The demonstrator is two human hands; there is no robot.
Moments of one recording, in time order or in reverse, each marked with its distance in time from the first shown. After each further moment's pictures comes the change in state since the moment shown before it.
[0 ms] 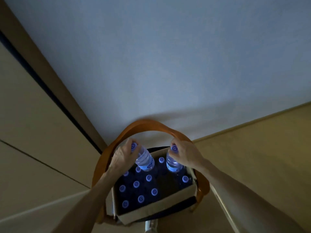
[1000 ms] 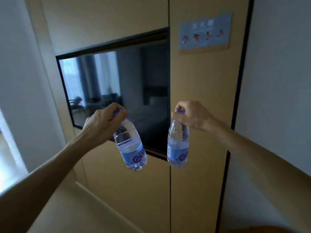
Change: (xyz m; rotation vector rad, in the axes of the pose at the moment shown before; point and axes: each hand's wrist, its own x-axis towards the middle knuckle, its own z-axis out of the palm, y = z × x) left_hand -0.288 -0.069 -0.517 0.393 0.983 -0.274; right_hand 0.154 -0.615 -0.104 0.238 0.084 -0.924
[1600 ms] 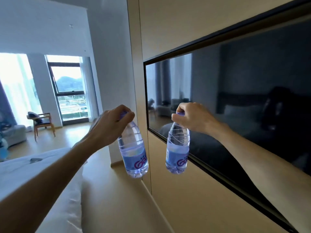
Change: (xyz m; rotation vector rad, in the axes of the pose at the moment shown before) left_hand 0.070 -0.242 -0.108 0.288 0.199 -0.268; right_hand 0.250 -0.165 0.249 0.097 -0.119 -0.430
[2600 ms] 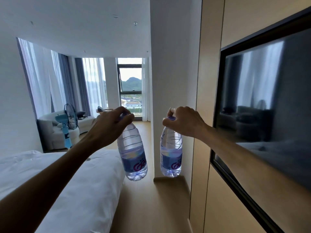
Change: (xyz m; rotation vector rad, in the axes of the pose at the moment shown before) left_hand 0.281 -0.333 0.046 0.317 0.172 -0.179; right_hand 0.458 -0.019 0.339 0.222 -0.081 -0.398
